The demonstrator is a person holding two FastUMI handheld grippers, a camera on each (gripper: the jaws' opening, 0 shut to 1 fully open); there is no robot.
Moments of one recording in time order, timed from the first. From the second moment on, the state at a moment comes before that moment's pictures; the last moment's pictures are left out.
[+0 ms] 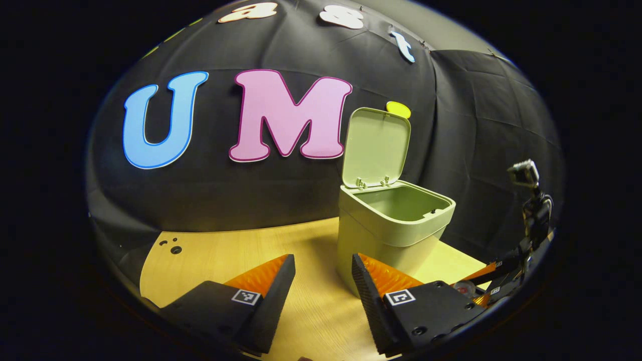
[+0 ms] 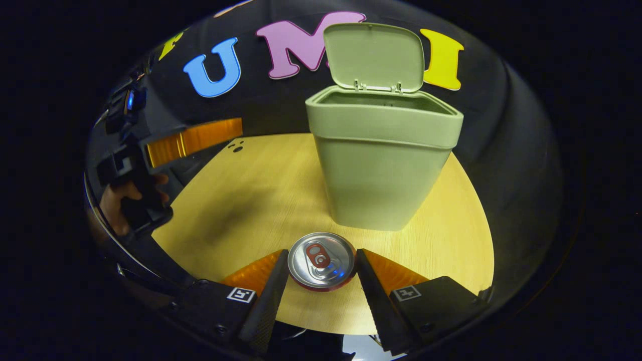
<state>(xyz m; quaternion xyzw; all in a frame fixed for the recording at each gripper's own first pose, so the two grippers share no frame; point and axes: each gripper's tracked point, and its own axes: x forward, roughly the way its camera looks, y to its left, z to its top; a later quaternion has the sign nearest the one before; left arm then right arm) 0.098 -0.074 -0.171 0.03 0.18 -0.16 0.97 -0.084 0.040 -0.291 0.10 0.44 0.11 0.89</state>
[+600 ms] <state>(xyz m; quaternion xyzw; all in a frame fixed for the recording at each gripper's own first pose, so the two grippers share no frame) 0.079 -0.055 -0.173 0.02 0.17 -0.13 0.98 -0.040 0.027 -0.166 0.10 0.33 0.12 0.93</state>
